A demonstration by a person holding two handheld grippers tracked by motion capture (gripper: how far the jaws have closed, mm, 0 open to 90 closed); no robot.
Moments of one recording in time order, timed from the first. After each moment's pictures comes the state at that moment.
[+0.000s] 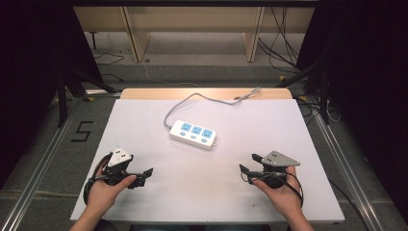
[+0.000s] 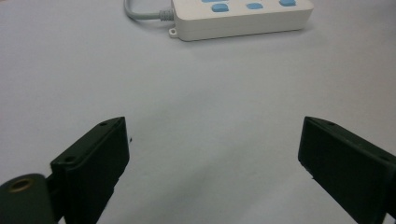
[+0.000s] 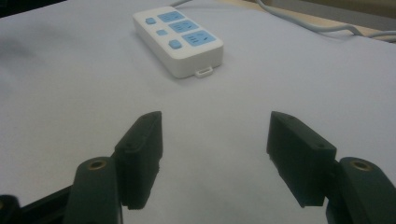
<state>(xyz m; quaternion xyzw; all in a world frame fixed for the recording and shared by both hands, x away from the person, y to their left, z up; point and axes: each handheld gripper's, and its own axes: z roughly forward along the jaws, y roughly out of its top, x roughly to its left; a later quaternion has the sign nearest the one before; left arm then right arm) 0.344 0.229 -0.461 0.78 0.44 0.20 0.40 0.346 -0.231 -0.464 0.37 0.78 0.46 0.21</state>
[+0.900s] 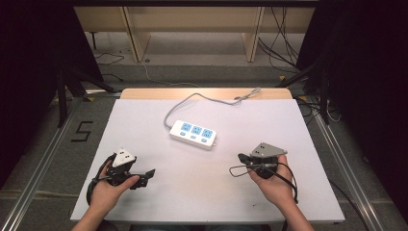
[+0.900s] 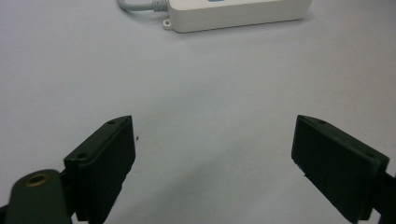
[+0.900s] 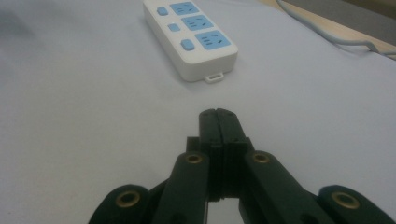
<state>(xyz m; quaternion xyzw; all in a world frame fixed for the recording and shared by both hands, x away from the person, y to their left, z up) 0.345 0.223 -0.465 0.79 0.44 0.19 0.39 0.361 -0.206 -0.440 0.34 0.82 0.41 0.21</state>
